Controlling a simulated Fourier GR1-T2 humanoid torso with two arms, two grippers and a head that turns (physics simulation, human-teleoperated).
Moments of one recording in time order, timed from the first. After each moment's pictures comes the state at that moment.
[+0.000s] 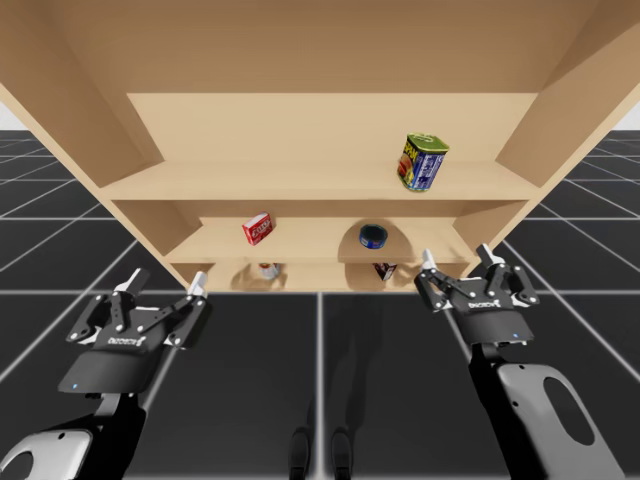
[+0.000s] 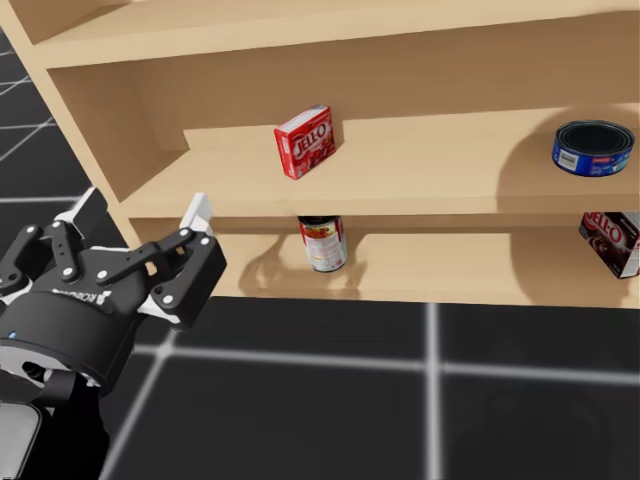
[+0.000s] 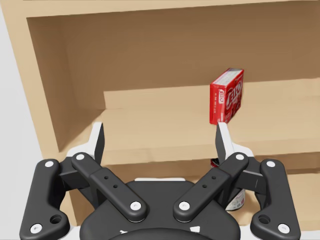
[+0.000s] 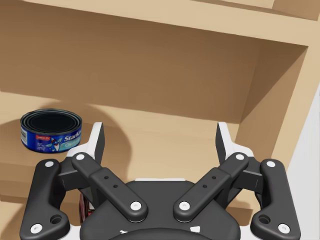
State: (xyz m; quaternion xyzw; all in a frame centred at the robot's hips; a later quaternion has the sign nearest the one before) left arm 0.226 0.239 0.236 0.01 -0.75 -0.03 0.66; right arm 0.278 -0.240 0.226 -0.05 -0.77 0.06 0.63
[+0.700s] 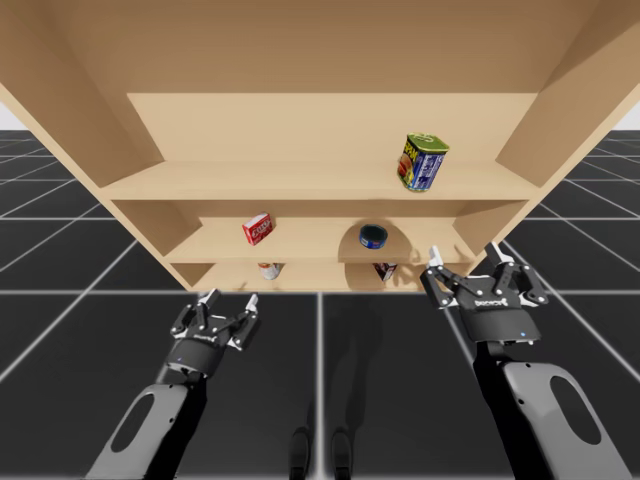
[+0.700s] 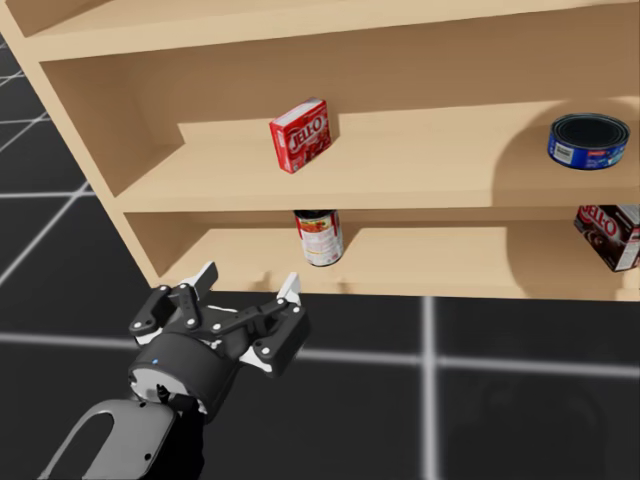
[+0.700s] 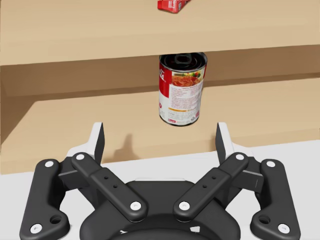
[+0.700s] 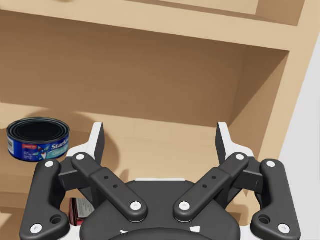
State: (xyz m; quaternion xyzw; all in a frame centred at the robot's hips) left arm 0.260 0.210 0.144 -0.06 -0.66 -0.05 0.74; right arm 0.279 -0.246 0.229 -0.06 -0.78 0.04 0.63
